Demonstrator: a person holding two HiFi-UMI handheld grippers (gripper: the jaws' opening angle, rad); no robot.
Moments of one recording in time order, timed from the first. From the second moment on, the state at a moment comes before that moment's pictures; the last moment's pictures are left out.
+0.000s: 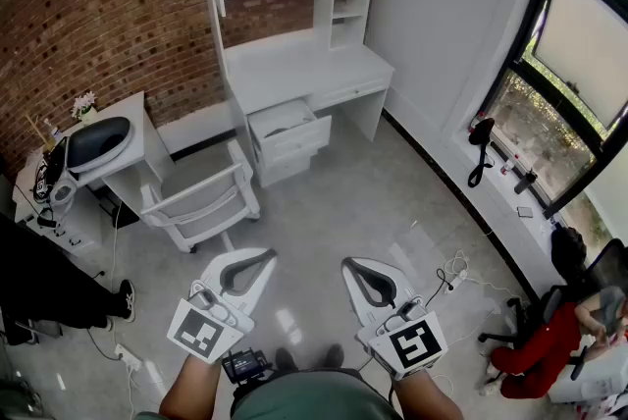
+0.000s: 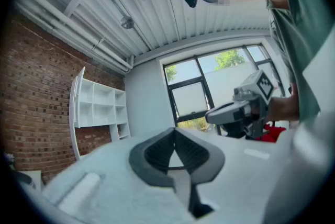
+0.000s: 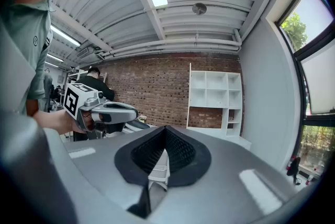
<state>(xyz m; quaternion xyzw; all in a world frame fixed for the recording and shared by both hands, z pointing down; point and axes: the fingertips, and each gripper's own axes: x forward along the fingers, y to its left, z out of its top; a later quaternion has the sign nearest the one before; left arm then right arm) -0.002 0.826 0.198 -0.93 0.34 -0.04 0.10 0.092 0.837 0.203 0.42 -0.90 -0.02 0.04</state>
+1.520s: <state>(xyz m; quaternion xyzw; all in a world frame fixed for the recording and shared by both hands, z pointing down) -0.017 0.670 0.219 -0.94 0.33 -0.04 0.08 0.075 0.673 0.214 0.42 -0.91 0.00 0.02</state>
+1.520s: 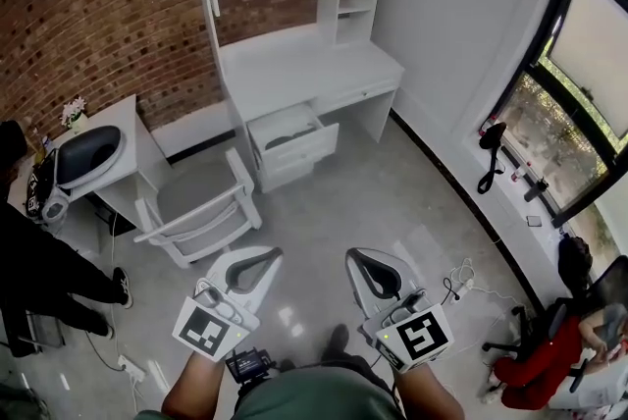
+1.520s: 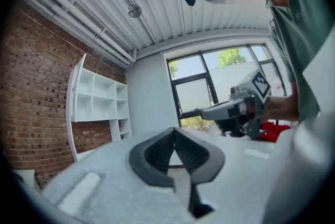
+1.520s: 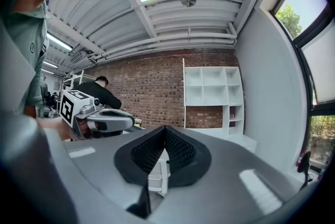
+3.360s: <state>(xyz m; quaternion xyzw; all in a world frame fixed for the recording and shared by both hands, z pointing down) -0.043 0.300 0.225 -0.95 0.30 -0.03 0.08 0.049 0.318 0.227 0.45 -0.89 0.01 0.04</state>
